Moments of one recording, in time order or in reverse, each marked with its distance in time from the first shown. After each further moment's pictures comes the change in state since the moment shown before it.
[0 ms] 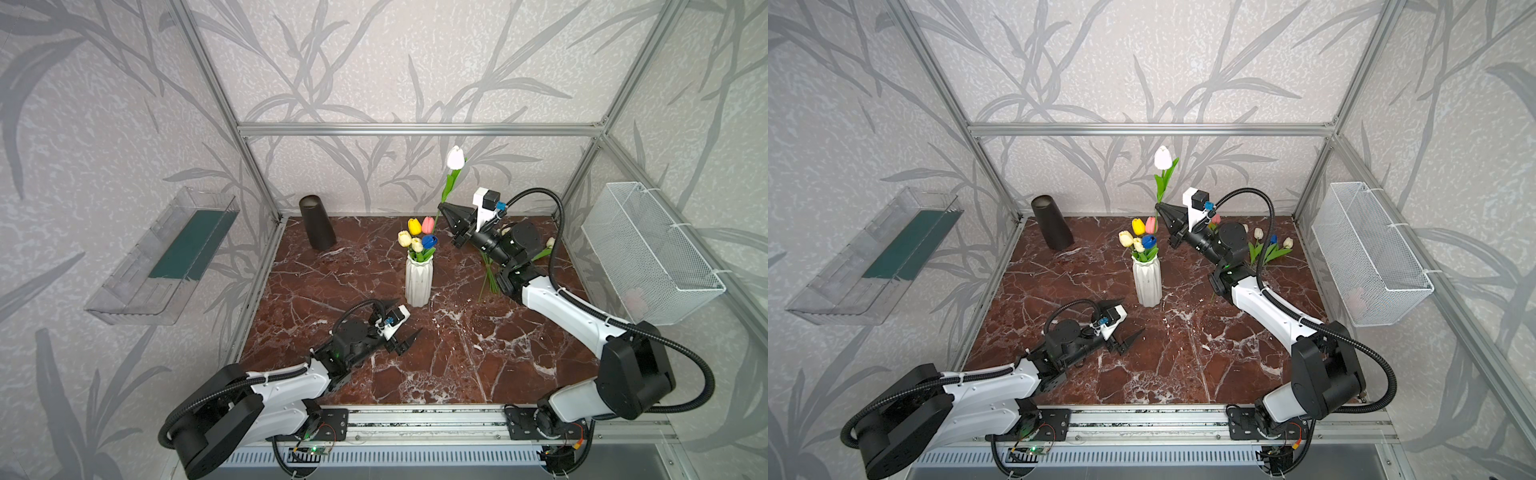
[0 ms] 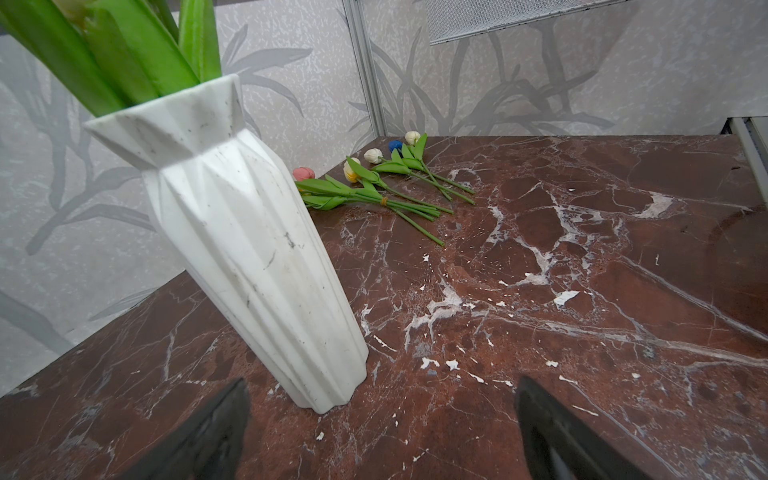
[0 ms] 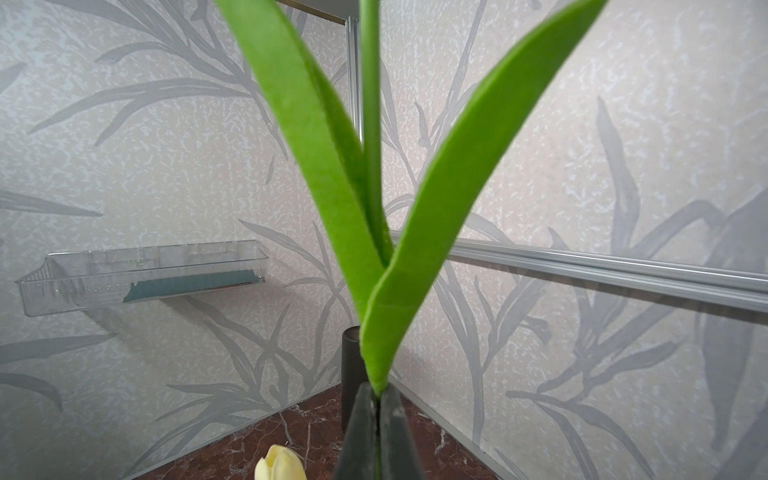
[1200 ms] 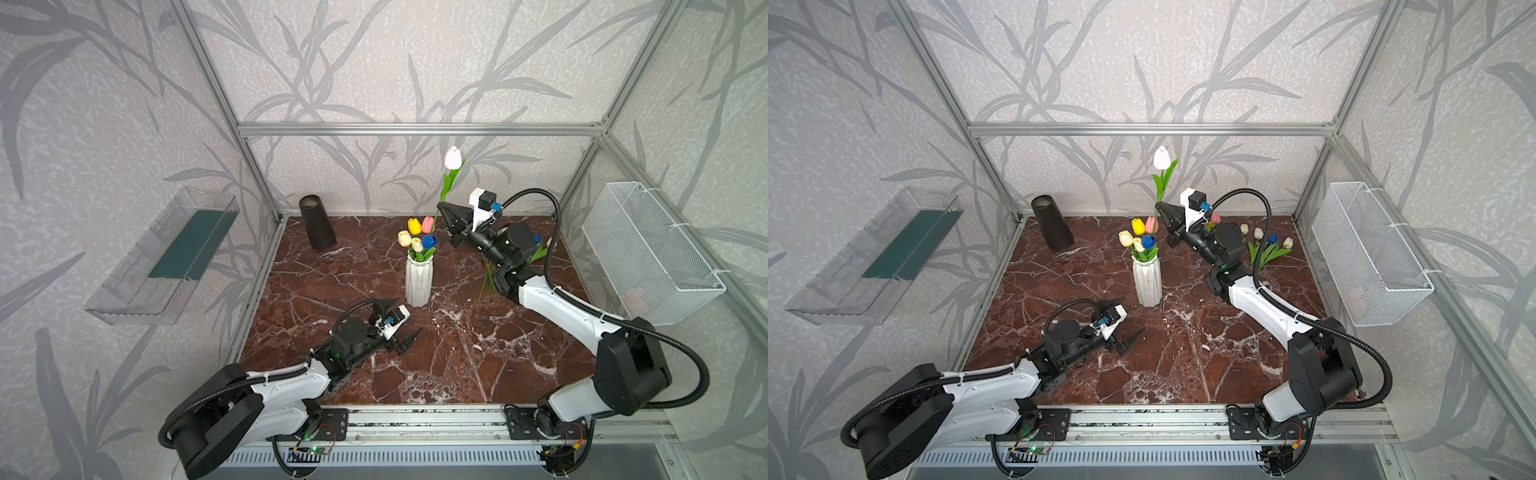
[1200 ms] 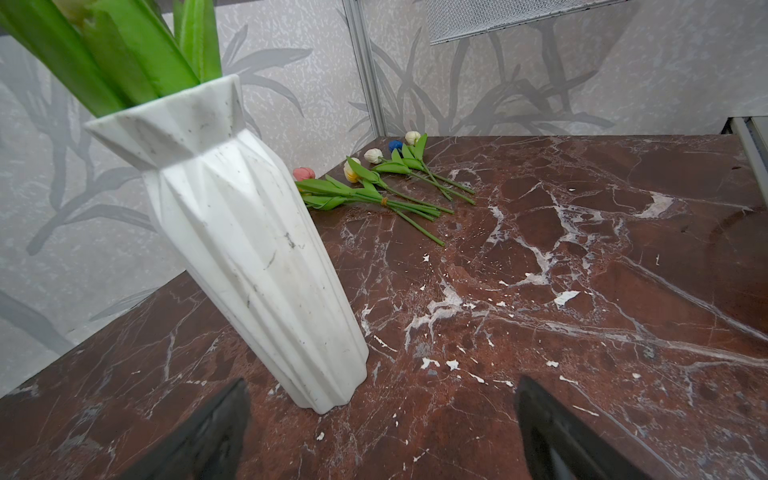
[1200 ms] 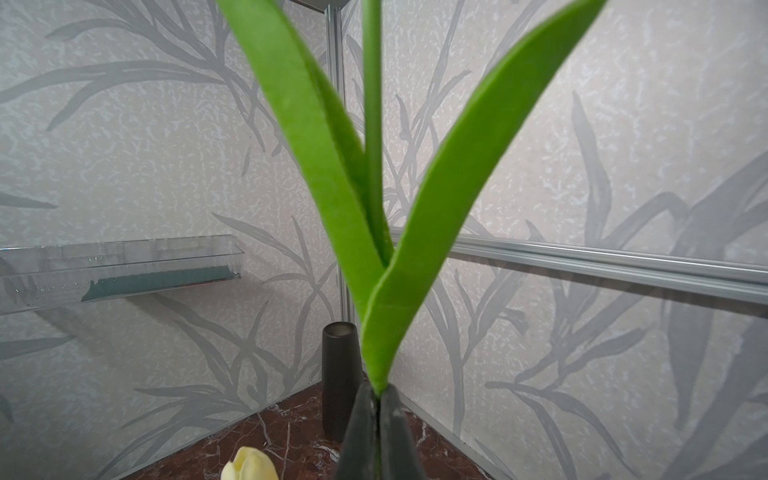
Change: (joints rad) left arm 0.000 0.000 0.000 0.000 0.000 0.001; right arm 0.013 0.027 0.011 0.000 0.071 -0.053
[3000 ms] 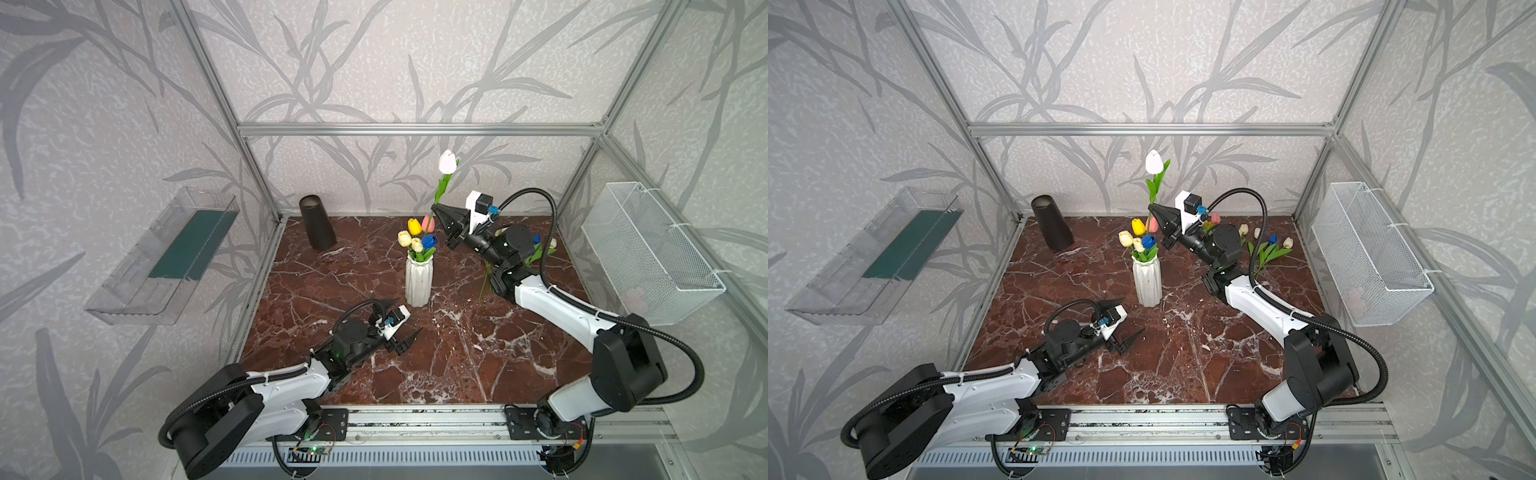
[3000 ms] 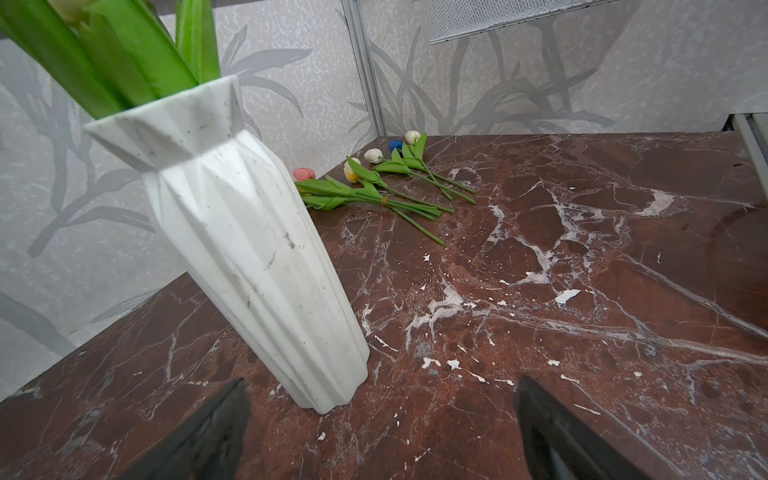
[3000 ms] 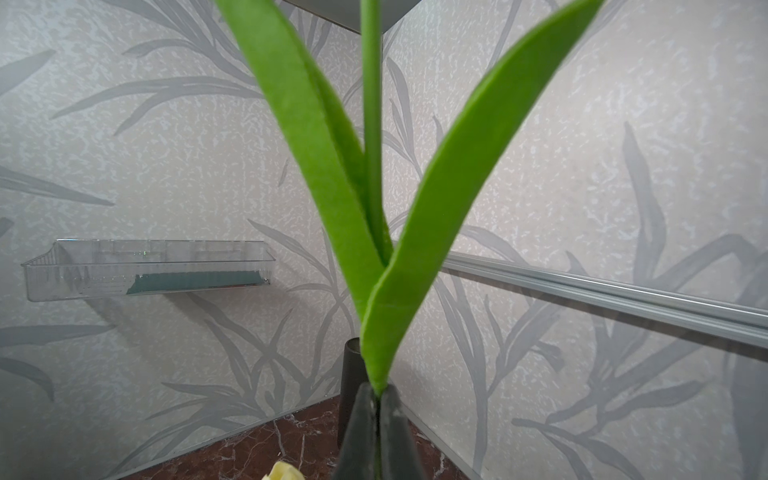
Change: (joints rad) left arm 0.000 0.001 0.000 0.000 0.000 0.007; right arm 0.021 0.026 -0.003 0.082 -0.061 -0.024
